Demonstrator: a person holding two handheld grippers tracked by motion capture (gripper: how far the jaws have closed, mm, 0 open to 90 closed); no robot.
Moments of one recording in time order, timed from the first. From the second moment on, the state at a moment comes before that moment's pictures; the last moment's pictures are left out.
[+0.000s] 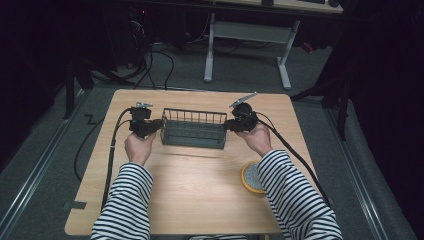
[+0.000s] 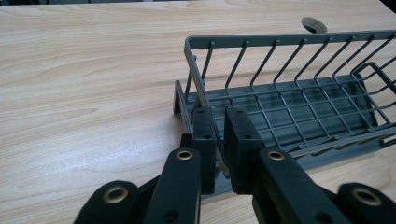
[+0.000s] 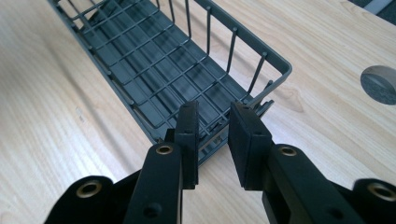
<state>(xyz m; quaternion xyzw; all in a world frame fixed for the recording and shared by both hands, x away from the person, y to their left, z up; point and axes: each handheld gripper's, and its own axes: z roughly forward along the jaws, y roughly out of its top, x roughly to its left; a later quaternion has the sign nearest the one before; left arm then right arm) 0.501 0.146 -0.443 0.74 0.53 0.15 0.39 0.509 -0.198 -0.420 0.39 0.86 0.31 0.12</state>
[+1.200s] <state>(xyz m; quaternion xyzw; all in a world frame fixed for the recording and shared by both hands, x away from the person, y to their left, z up) 0.446 0.144 -0.444 0.76 0.49 0.14 0.41 0.437 -0.212 -0.418 0.35 0.88 0.32 0.10</state>
